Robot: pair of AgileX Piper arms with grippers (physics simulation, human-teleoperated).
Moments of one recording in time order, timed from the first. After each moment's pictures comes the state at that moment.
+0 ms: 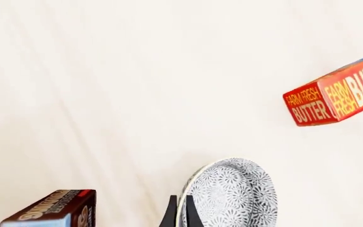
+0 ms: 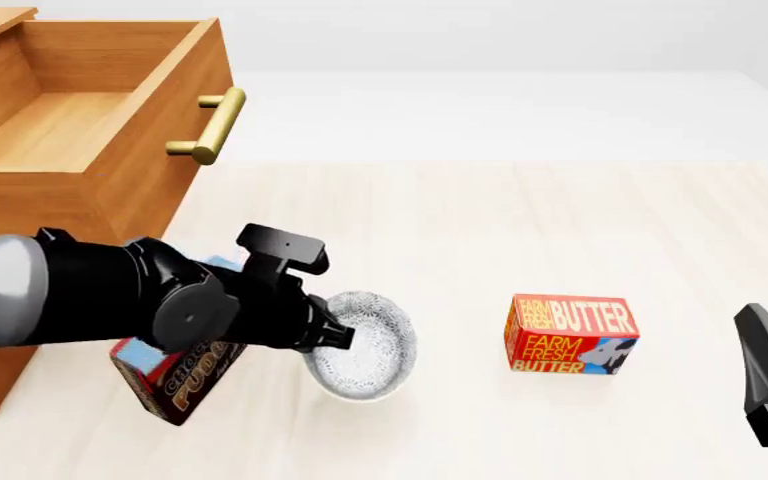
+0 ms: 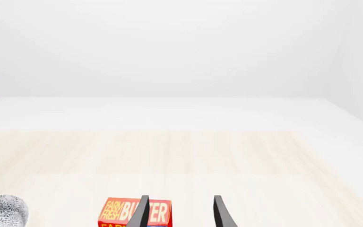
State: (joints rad) left arm -0.67 1.58 -0.74 0.15 -0.24; right arm 0.00 0.01 0.00 0.00 0.00
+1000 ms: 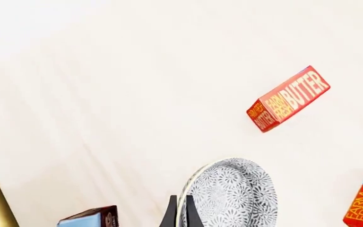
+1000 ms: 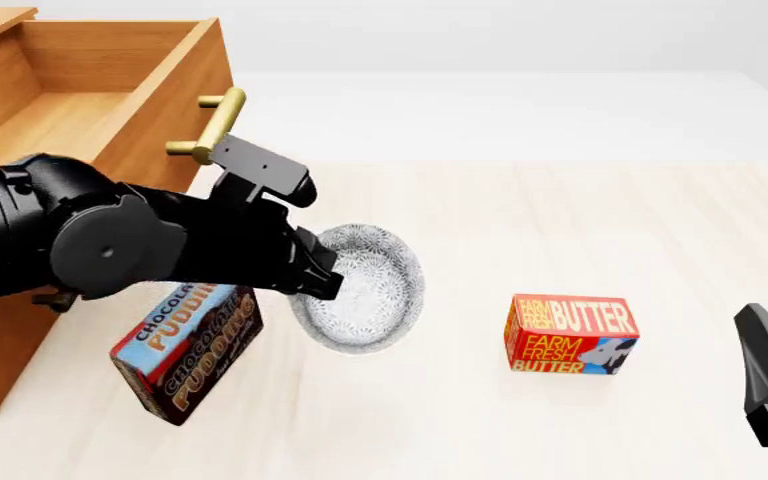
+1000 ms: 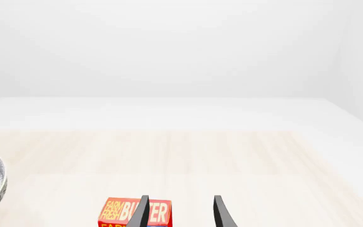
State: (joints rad) left arm -0.69 1.35 -0.86 0.34 -0.07; right arm 0.00 0.01 0.00 0.00 0.00
